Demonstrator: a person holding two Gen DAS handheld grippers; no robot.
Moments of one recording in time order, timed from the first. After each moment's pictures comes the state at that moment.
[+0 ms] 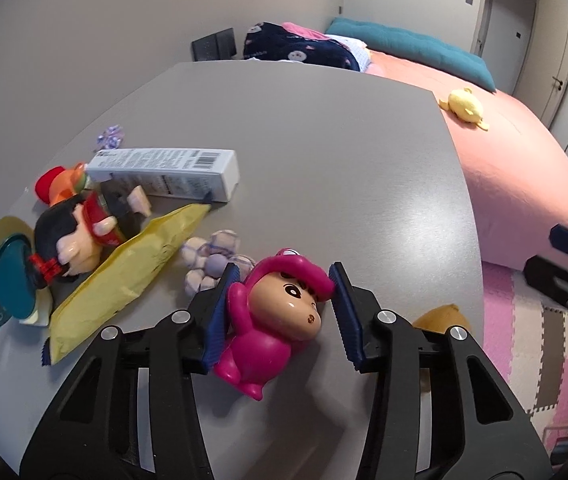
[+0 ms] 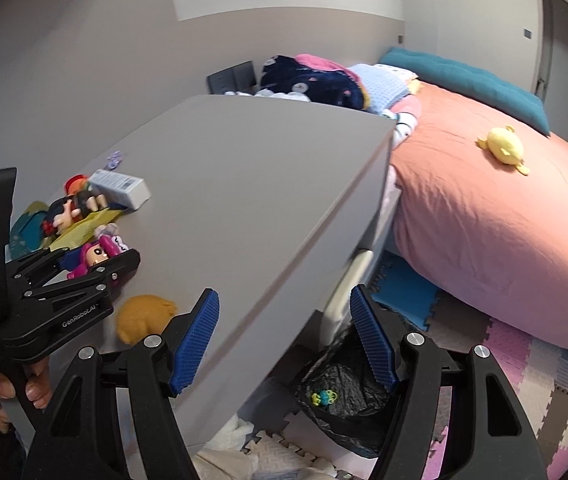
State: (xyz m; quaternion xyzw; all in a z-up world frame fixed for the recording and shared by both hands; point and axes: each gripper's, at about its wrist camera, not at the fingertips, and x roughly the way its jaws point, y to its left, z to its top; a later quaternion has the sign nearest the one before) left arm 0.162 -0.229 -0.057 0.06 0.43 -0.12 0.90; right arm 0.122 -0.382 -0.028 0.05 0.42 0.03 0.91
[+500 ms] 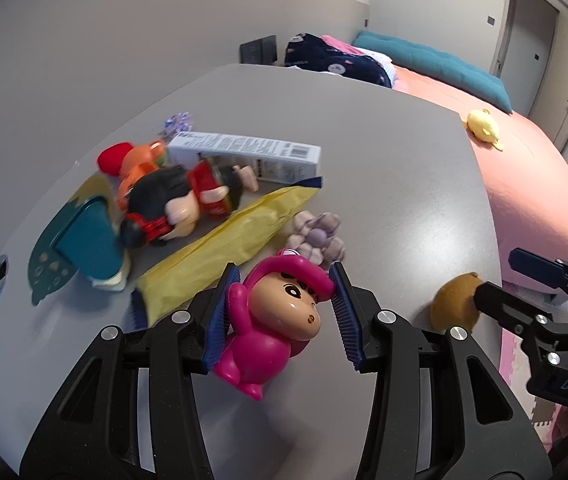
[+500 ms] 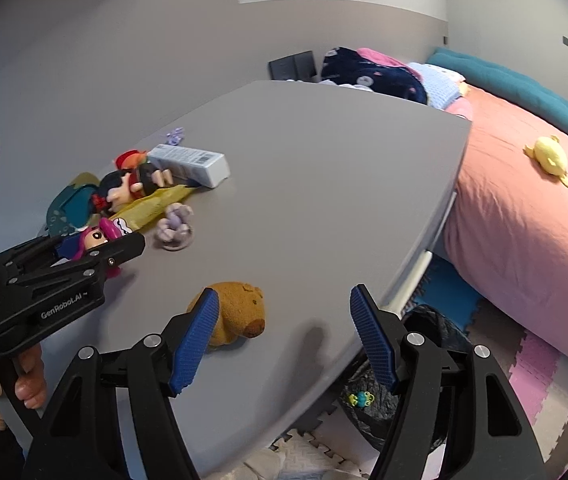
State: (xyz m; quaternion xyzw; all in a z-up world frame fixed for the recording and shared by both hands) left arm 0.133 -0.167 -0.039 0.03 0.42 -0.08 0.90; right arm 0.127 -0.316 -0.040 0.05 0.42 0.10 0.90
